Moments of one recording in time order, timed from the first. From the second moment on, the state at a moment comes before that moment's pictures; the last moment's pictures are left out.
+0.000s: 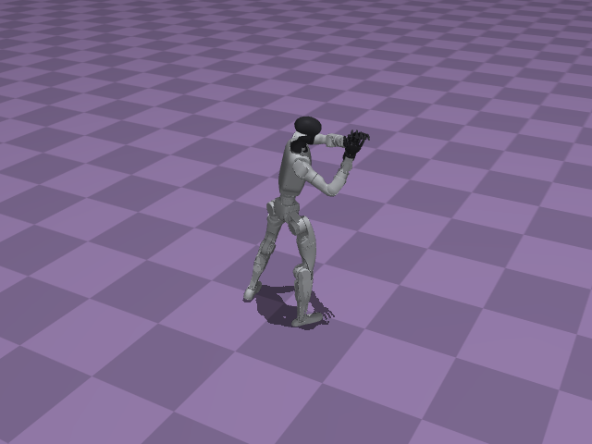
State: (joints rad) left arm -1.64 0.35 -0.78 0.24 -0.08 -0.09 0.49; right arm -1.16 -0.68 0.21 -0.19 0.17 -0.23 -0.87; waist -0.46 0.20 0.12; left_leg 0.06 0.32 0.62 0.30 -0.19 -0.06; right_leg -0.12 -0.20 -0.10 0.16 -0.27 0.18
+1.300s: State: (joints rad) left arm -2.22 0.14 -0.79 0.15 0.28 -0.05 0.68; right arm -1.15 -1.40 -0.15 -0.57 -0.32 -0.08 -0.95; waist -0.65 0.37 0.14; left_leg 0.20 0.22 0.46 0.46 0.04 -0.06; right_leg -0.09 -0.13 0.45 -0.06 -0.14 0.24
